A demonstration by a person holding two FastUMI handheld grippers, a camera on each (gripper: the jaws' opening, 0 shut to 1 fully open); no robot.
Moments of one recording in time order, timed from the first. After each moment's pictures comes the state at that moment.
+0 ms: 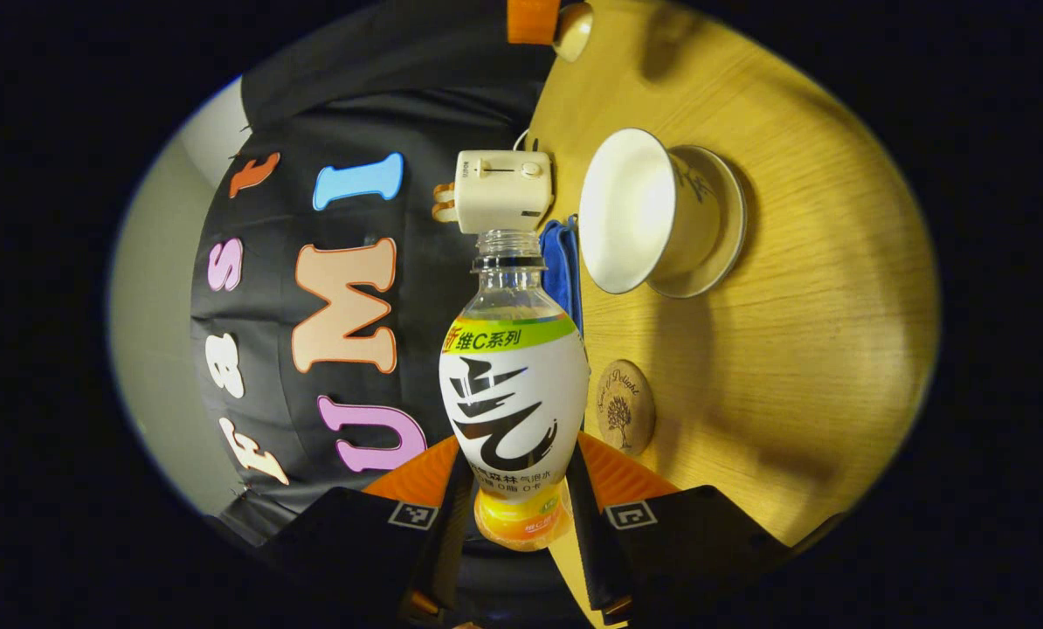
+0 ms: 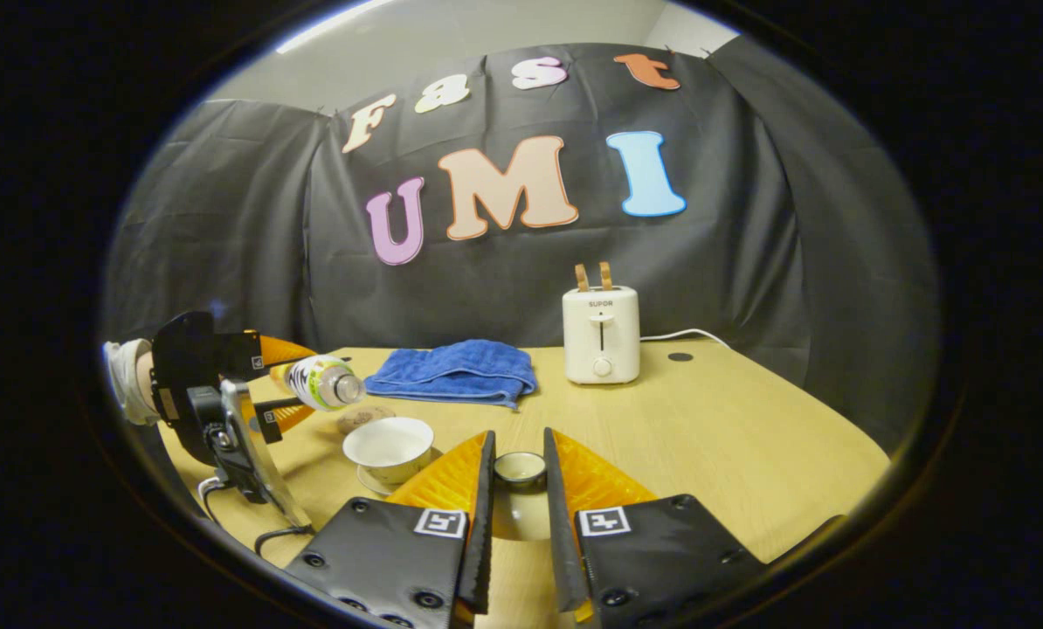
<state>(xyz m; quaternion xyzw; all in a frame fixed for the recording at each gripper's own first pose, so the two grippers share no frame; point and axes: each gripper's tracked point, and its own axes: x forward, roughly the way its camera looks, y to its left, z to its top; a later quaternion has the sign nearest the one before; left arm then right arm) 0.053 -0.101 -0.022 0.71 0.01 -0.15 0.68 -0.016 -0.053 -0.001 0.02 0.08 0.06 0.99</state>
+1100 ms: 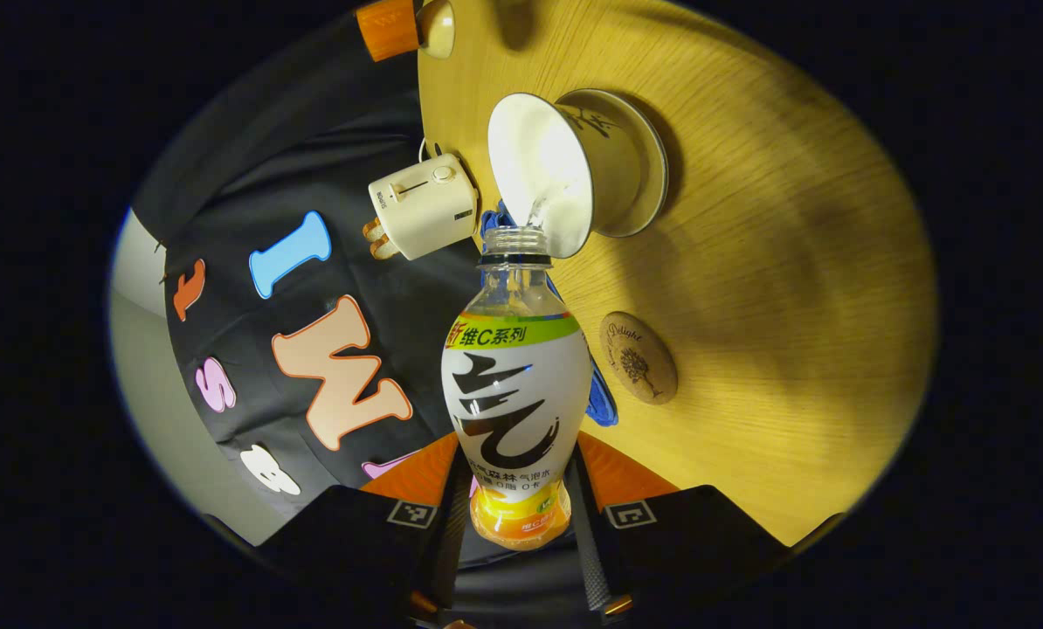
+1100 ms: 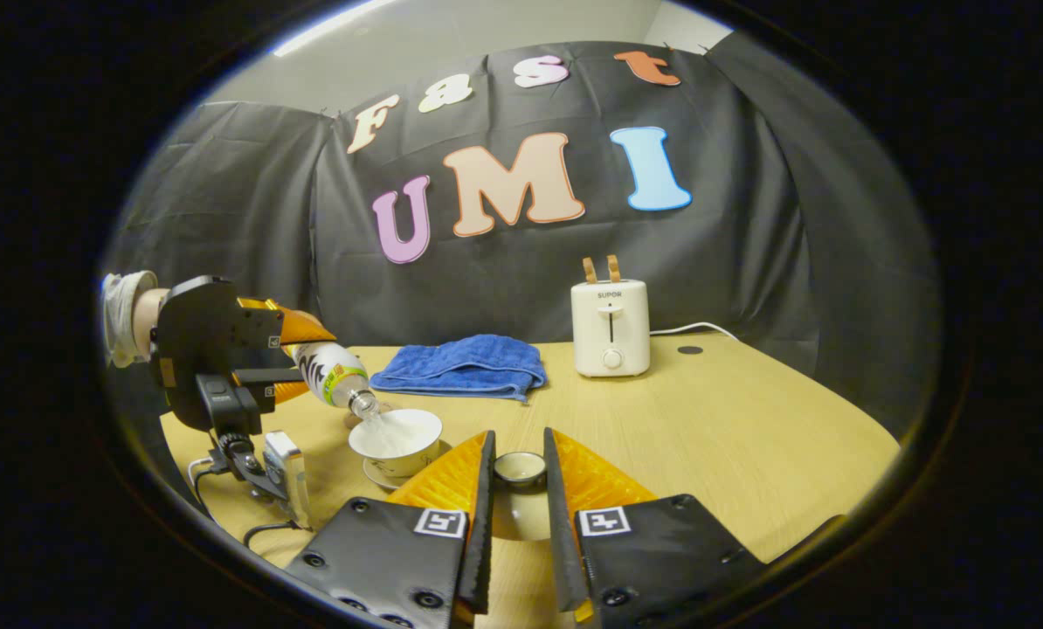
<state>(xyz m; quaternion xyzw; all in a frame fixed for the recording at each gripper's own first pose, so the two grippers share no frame) 0.065 -0.097 0.001 0.84 0.01 -0.15 0.51 -0.018 -0.044 -0.012 0.03 0.07 0.08 0.99</state>
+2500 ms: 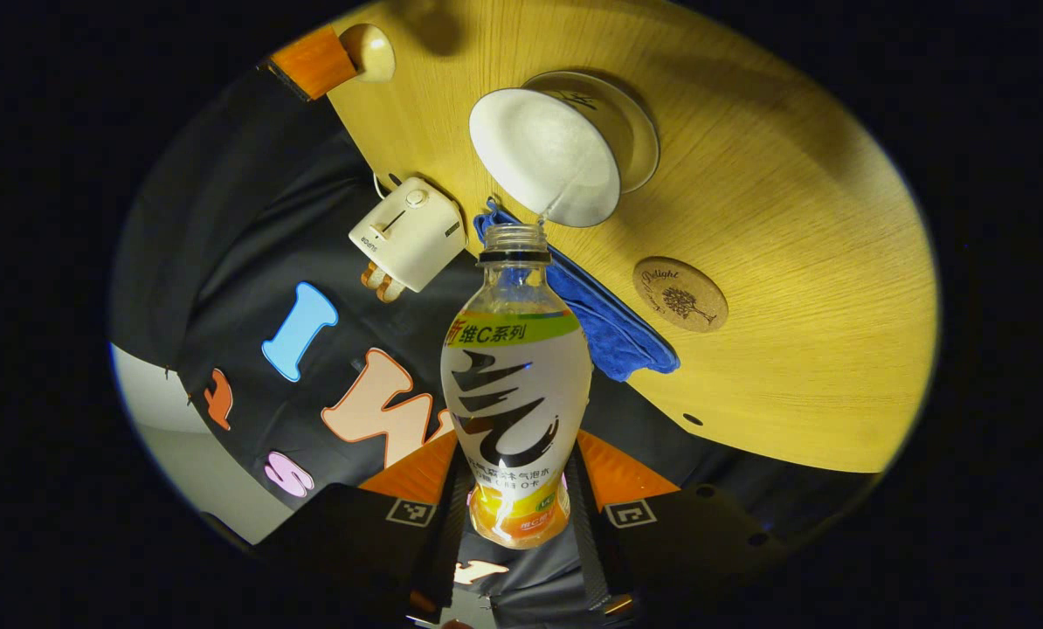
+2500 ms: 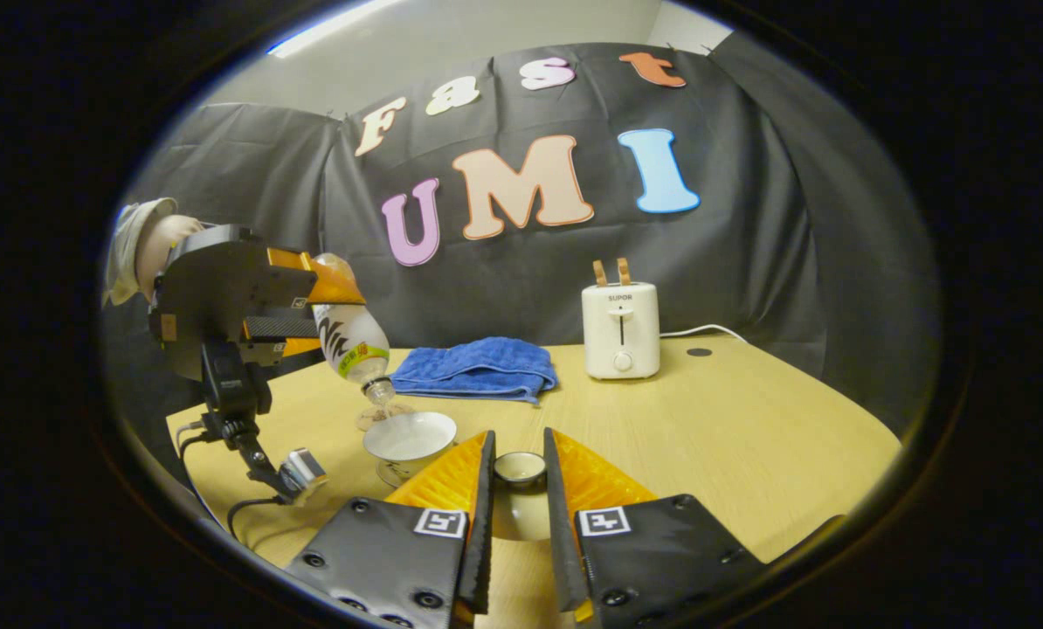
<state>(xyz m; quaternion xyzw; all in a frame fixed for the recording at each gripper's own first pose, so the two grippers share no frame) 0.070 -0.123 0.054 0.93 -0.02 -0.13 0.36 -0.021 -0.035 -0.009 0.03 0.07 0.09 0.99</state>
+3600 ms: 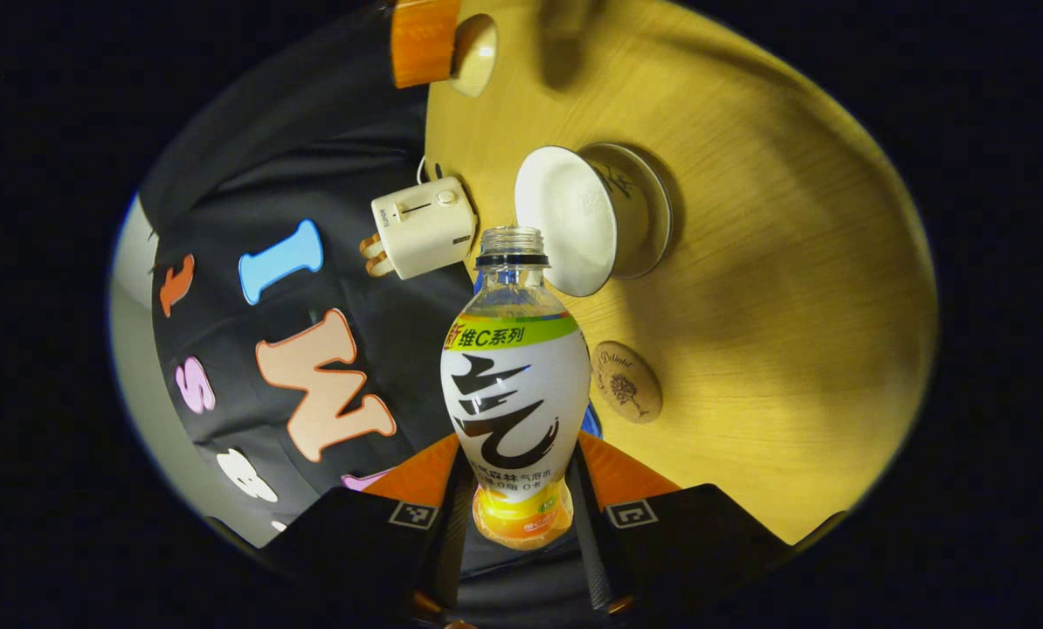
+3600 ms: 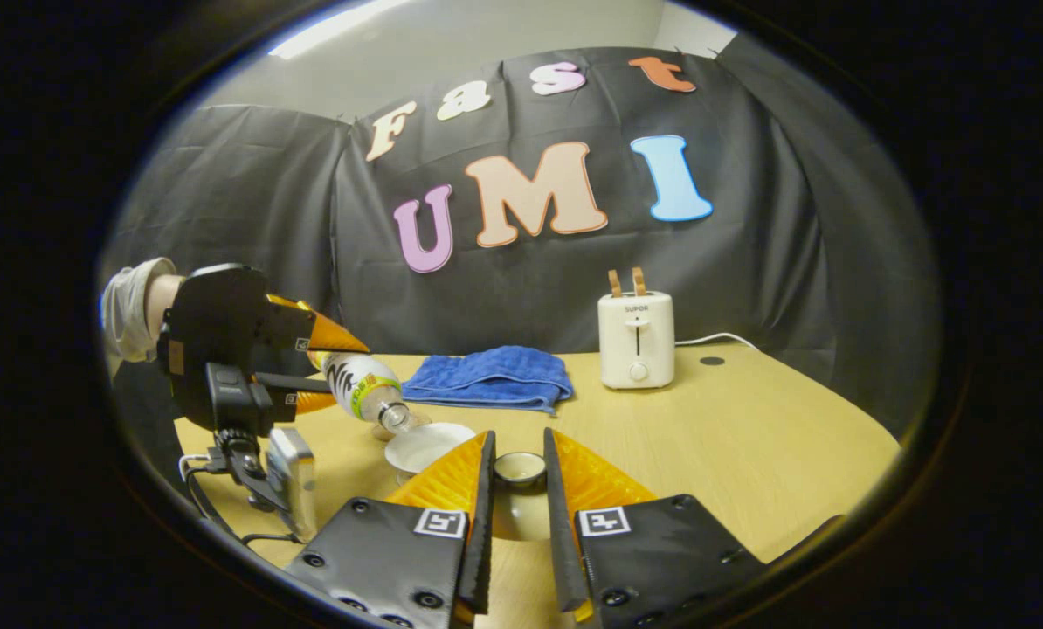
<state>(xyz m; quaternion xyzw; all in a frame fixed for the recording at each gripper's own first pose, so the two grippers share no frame) 0.045 -0.104 -0.004 0.78 0.03 -0.23 0.58 -0.021 -0.014 0.005 0.03 0.06 0.11 0.99</state>
